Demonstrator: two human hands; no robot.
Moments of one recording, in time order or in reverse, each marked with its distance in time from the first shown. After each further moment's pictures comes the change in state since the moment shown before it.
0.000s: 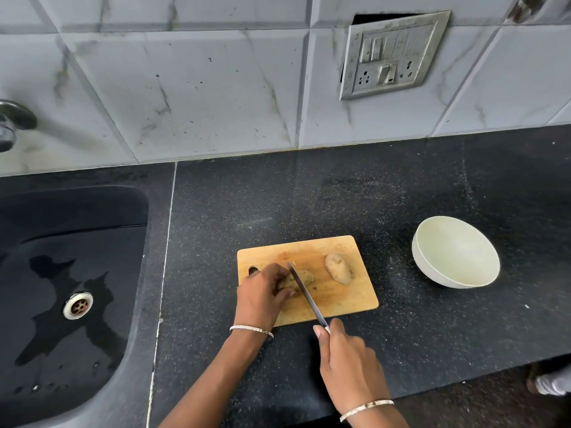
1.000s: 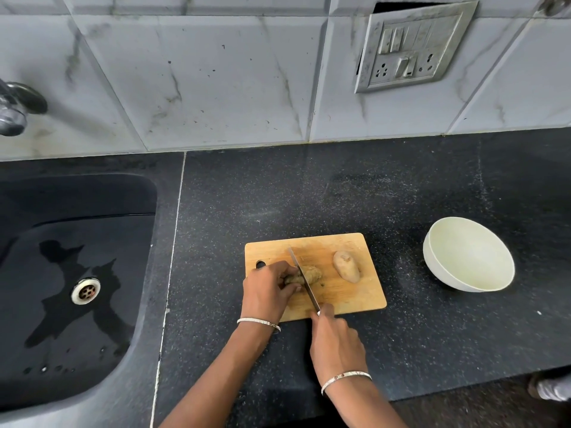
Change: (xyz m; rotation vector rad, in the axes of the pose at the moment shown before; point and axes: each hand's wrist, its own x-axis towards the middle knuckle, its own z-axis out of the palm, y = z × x) left_hand 0.000 0.001 -0.002 -0.047 0.019 -0.039; right_hand 0.028 -0.028 0.016 -0.102 -0.044 0.060
